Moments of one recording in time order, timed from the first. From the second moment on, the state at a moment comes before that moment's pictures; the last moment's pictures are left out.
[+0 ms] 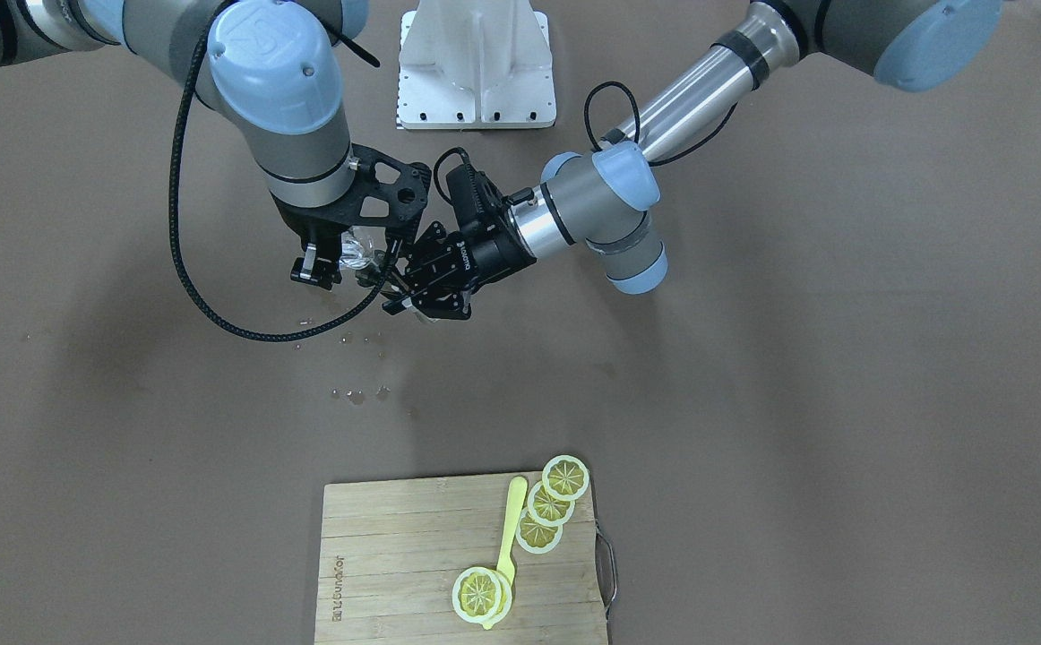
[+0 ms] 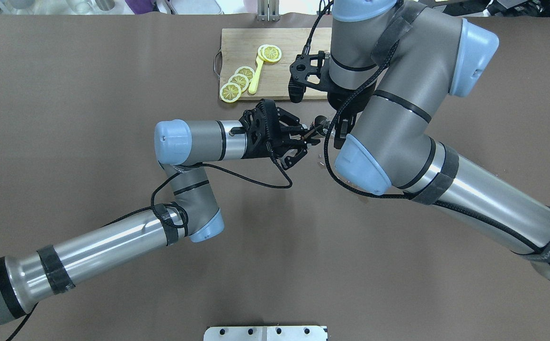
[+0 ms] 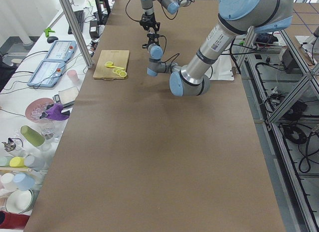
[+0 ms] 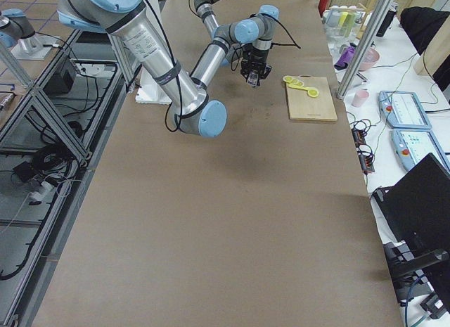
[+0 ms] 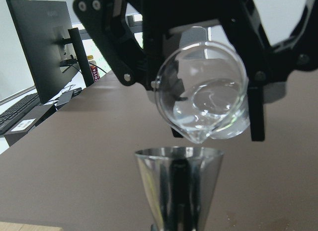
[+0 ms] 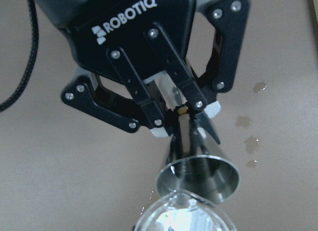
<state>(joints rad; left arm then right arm) -0.53 -2.47 -0.96 -3.22 -1.81 -0.12 0.75 -0.76 1.73 -2.09 2.10 -0.44</state>
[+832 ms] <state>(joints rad) -0.53 -2.46 -0.97 -3.22 -1.81 -0.12 0.75 -0.70 1.70 -2.21 2.08 -0.50</state>
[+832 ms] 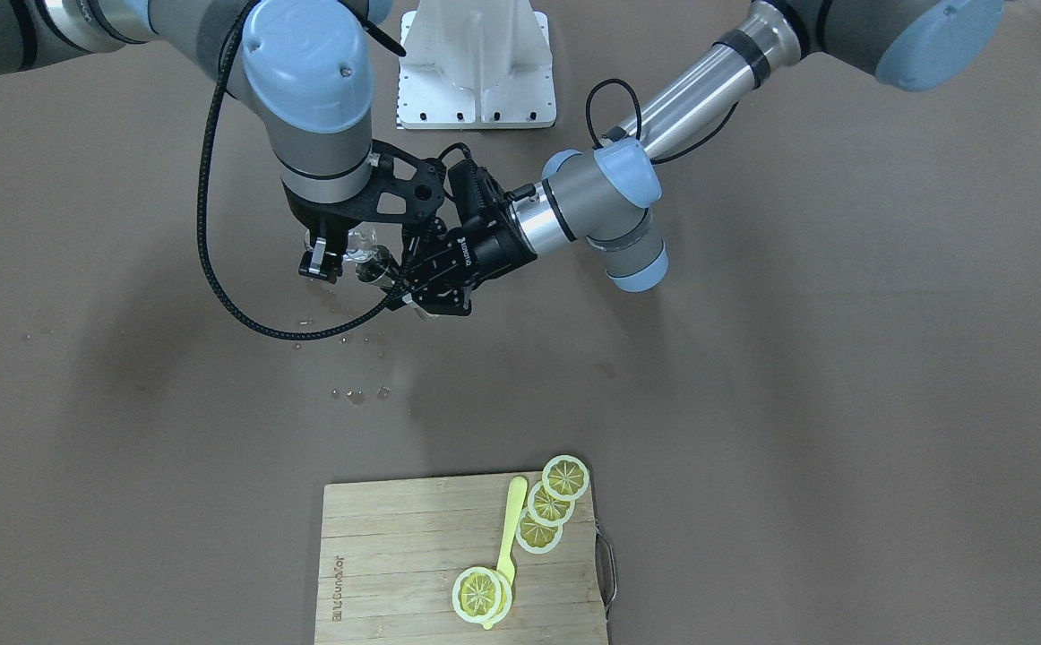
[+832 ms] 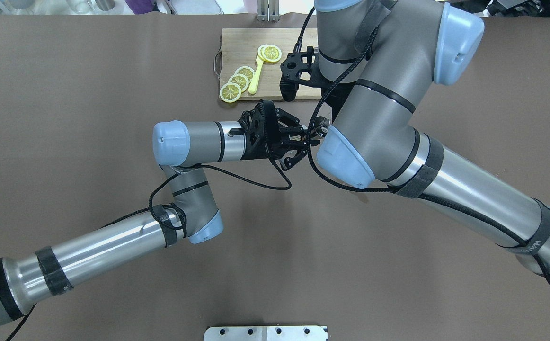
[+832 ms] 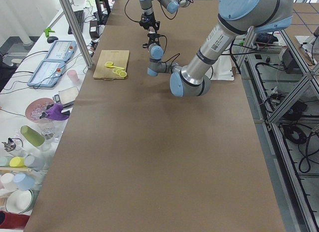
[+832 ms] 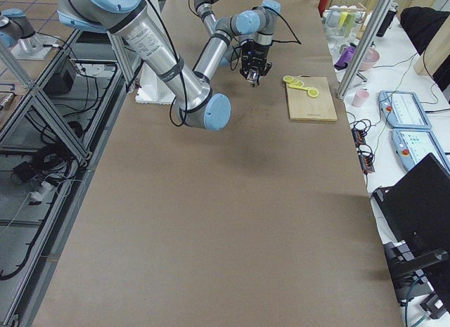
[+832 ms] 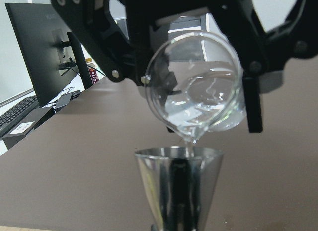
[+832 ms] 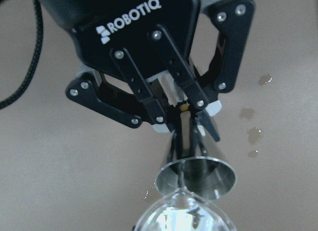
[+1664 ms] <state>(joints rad) -0.53 -2.43 -1.00 -3.23 -1.81 -0.12 0.75 -0.70 1.71 -2.19 2.06 -0.49</state>
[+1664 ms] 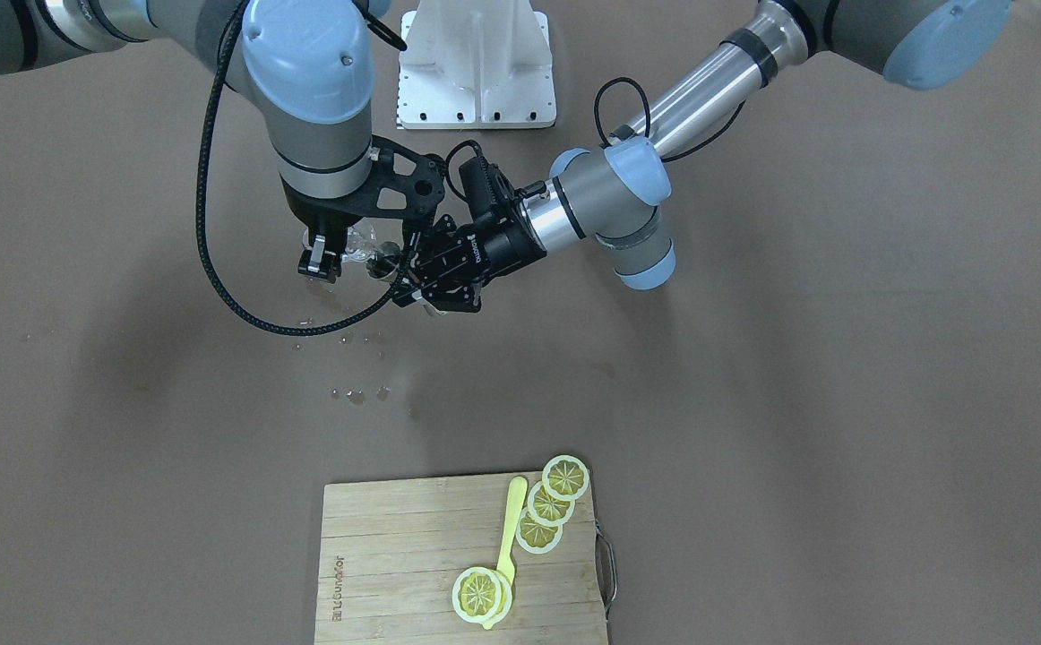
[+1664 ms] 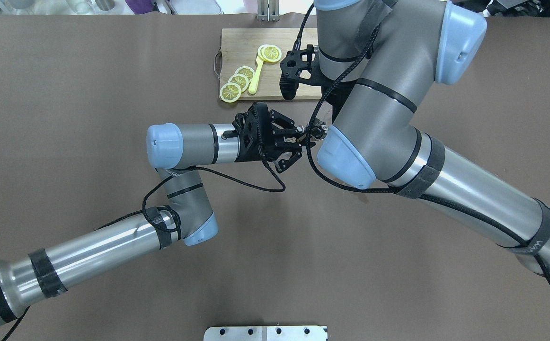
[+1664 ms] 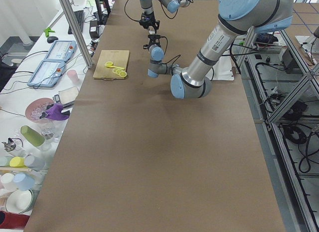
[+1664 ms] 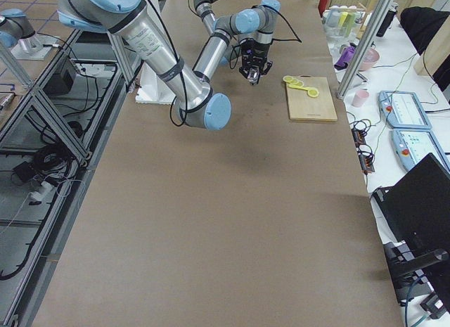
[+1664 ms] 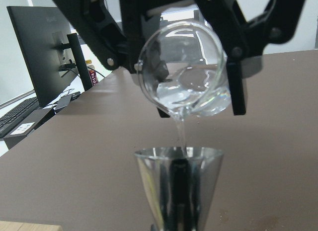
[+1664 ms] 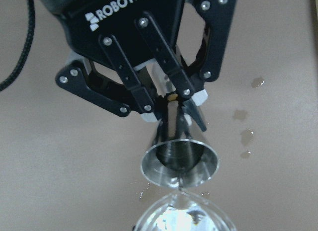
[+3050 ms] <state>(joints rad) -0.52 -2.43 -1.00 -3.23 -1.81 -0.12 0.78 -0.92 1.92 -1.94 2.07 -0.40</state>
